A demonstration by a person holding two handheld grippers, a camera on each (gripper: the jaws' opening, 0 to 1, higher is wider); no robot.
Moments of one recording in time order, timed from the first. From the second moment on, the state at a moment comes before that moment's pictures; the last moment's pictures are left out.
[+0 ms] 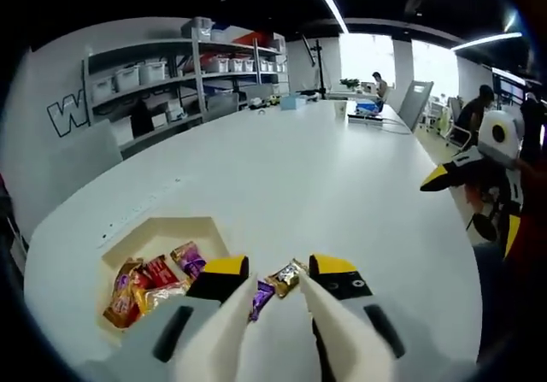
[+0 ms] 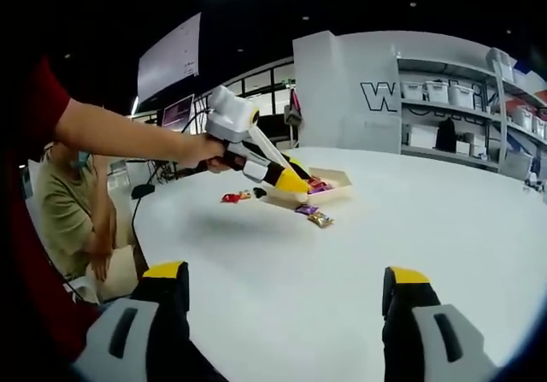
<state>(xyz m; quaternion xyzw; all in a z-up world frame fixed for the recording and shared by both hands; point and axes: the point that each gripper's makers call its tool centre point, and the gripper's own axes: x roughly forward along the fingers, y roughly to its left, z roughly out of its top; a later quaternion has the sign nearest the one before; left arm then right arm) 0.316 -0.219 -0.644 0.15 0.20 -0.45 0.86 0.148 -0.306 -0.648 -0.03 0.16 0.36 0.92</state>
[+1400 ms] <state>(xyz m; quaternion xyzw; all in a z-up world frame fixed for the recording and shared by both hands) 0.308 -0.219 -0.683 0.17 0.25 -0.44 0.85 0.143 -0.319 -0.641 -0.01 0.16 0.36 0.92</state>
